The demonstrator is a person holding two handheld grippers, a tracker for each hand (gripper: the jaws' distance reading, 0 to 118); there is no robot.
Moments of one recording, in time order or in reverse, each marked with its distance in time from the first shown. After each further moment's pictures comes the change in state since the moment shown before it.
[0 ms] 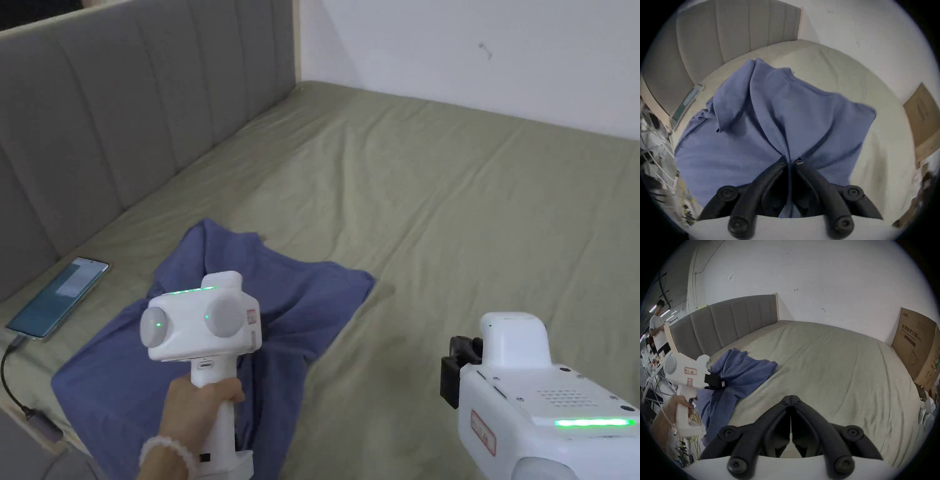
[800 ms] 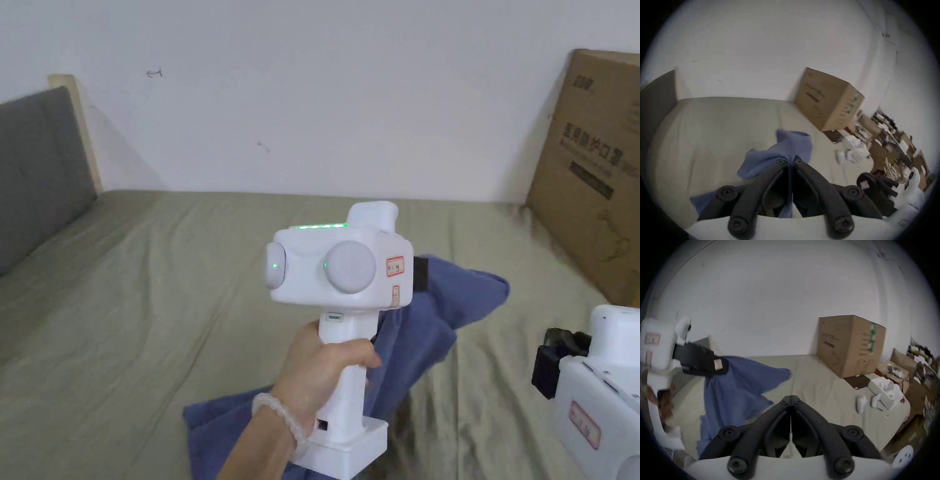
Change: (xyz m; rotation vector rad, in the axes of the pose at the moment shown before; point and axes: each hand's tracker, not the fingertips) left arm 0.410 -0.050 0.182 0.166 -0.781 -0.589; right arm 0.202 -0.008 0.217 0.291 -0.561 -0.301
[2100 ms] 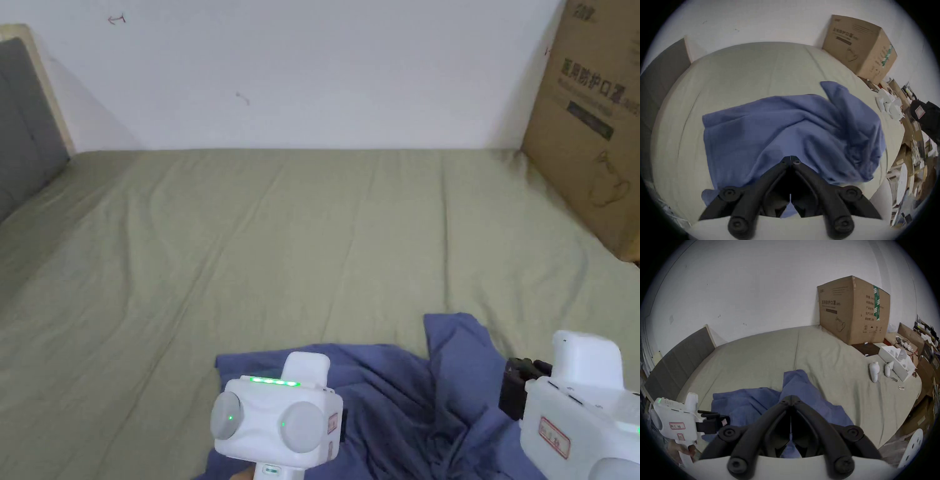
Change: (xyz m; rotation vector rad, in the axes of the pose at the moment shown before) left arm -0.094 -0.184 -0.027 -0.399 0.324 0.053; right arm -0.008 -0.072 -0.053 -0.254 0.083 -0.046
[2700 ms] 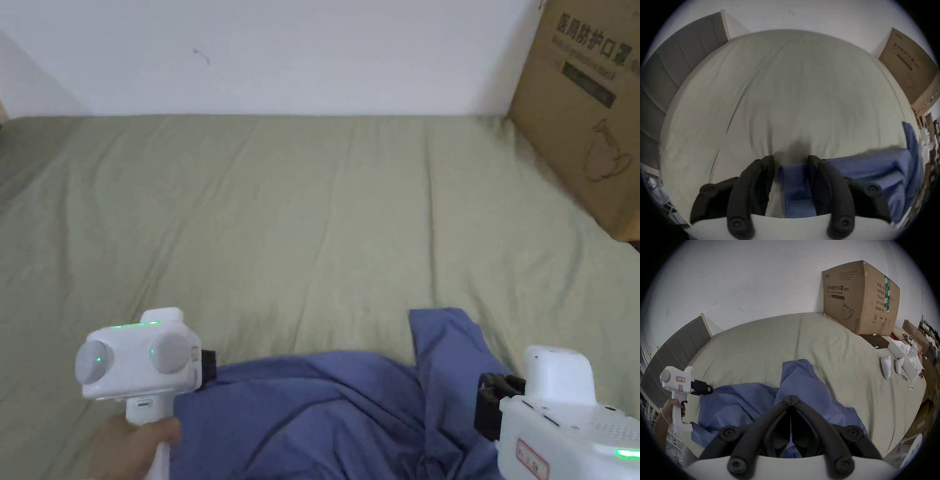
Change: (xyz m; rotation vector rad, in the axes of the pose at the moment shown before) left arm -0.137 0.078 -0.090 -0.065 0.310 0.201; right arm 0.005 -0.001 -0.071 -0.118 -0.002 0.019
